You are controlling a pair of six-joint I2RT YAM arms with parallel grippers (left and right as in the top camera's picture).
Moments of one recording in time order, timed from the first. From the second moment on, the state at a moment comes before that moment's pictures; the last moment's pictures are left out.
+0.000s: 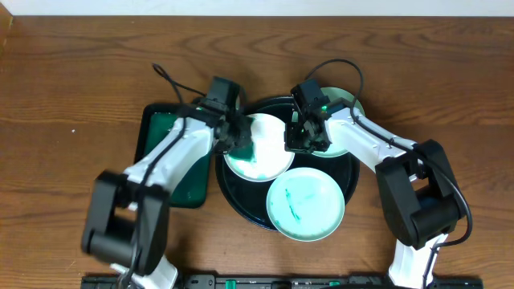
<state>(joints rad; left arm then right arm) -0.35 1.78 1.13 -0.59 0.19 -0.51 0.47 2.00 1.30 -0.63 -0.22 0.52</state>
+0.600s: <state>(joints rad) -0.38 1.88 1.13 -0.47 0.23 -0.61 0.47 2.00 1.30 -0.64 -0.19 0.52</state>
